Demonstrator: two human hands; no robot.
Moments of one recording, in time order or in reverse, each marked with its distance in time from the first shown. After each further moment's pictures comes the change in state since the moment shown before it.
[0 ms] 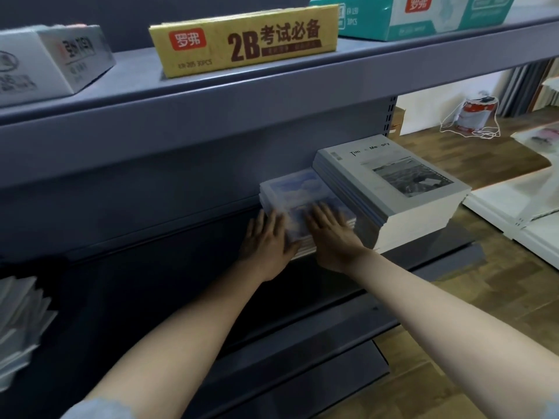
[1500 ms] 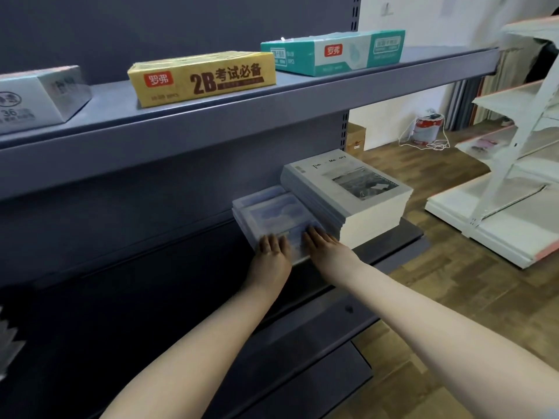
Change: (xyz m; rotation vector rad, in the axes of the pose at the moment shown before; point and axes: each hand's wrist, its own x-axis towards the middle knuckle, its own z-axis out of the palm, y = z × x) left_hand -0.011 0.060 0.015 0.283 0.153 0.092; right_hand -0.051 0.027 0.015 -0.063 0.096 0.071
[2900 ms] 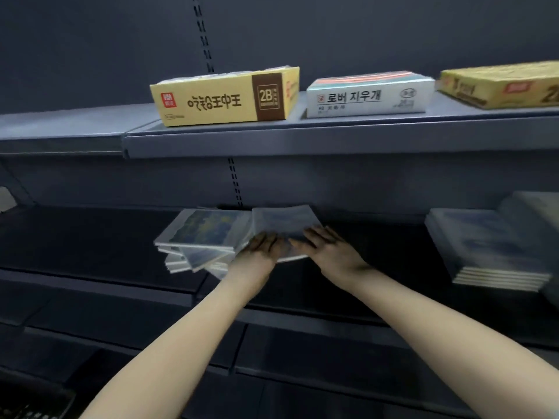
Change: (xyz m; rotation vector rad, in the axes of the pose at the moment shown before) left_hand -0.281 -0.231 -0.051 0.009 -0.102 -0.477; right_hand 0.013 -0.304 -0.063 0.031 0.186 -0.814
